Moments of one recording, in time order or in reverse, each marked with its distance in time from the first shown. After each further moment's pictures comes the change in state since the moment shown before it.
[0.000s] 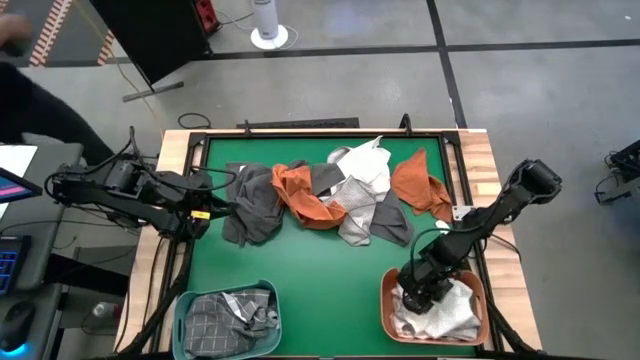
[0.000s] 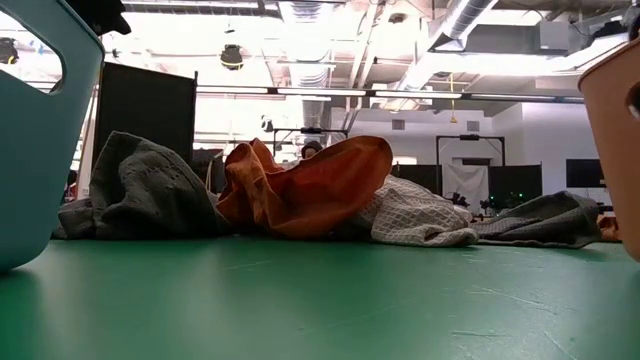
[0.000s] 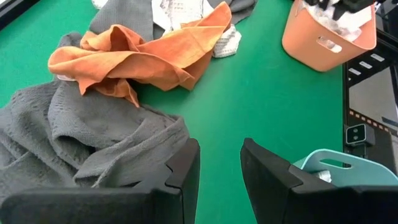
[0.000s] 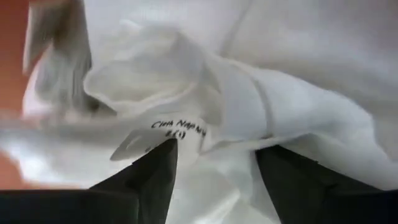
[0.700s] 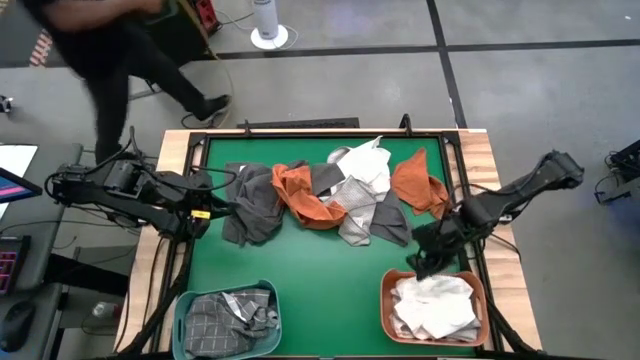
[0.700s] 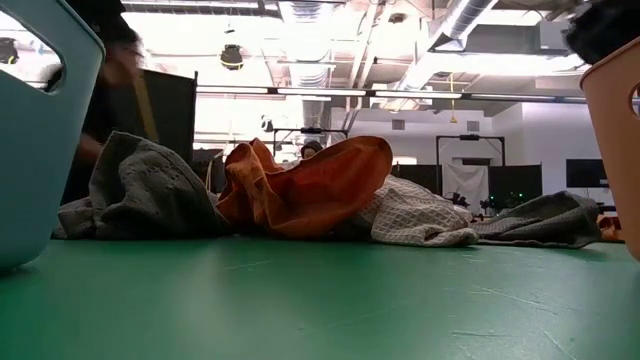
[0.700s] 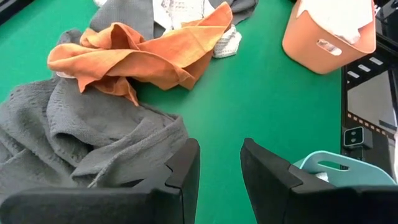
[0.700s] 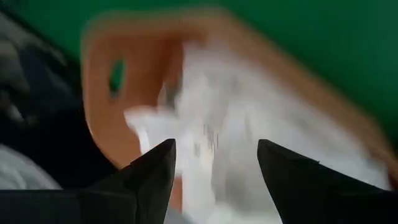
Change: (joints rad) left arm 0.000 0.000 0.000 0.000 0.001 -0.022; right arm -0.196 -0.379 0.000 -0.171 0.224 0.039
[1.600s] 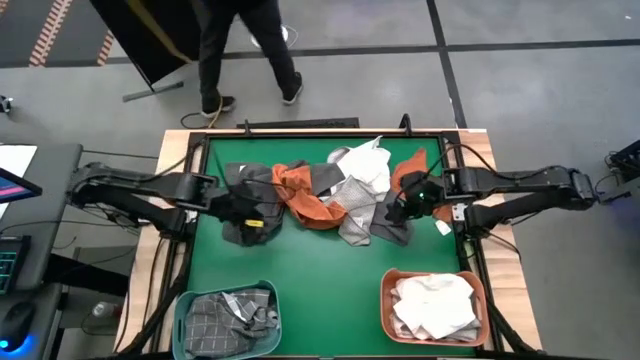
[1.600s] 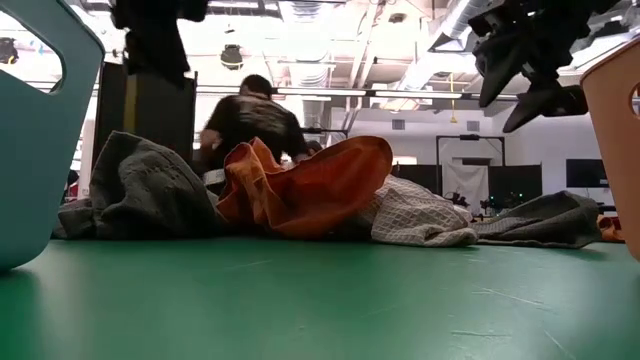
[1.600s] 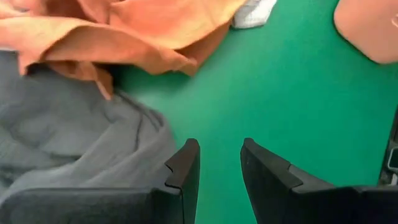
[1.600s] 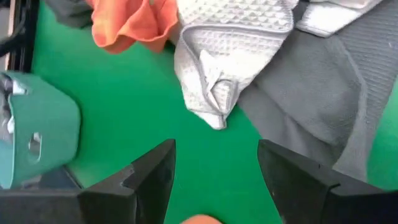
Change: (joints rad) left arm 0.102 0.439 0.000 0.220 0.096 -0.042; right arm -0.481 -0.026 0.001 0.086 0.270 -0.519
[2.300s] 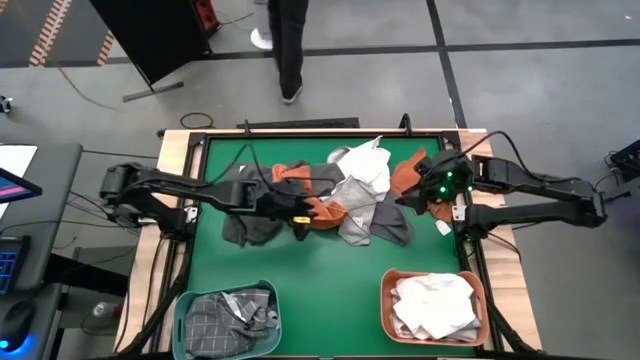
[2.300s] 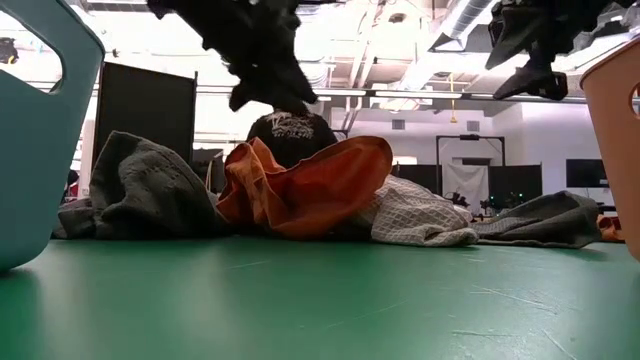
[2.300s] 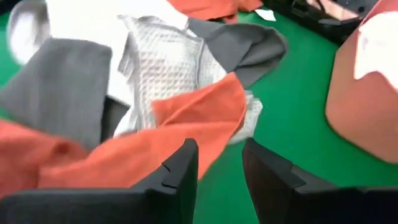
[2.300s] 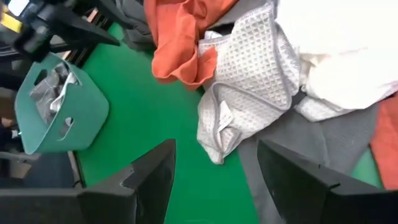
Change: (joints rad) left arm 0.076 0.363 0.009 0.649 -0.074 0.184; right arm -0.158 -0.216 0.000 0.004 -0.055 -0.400
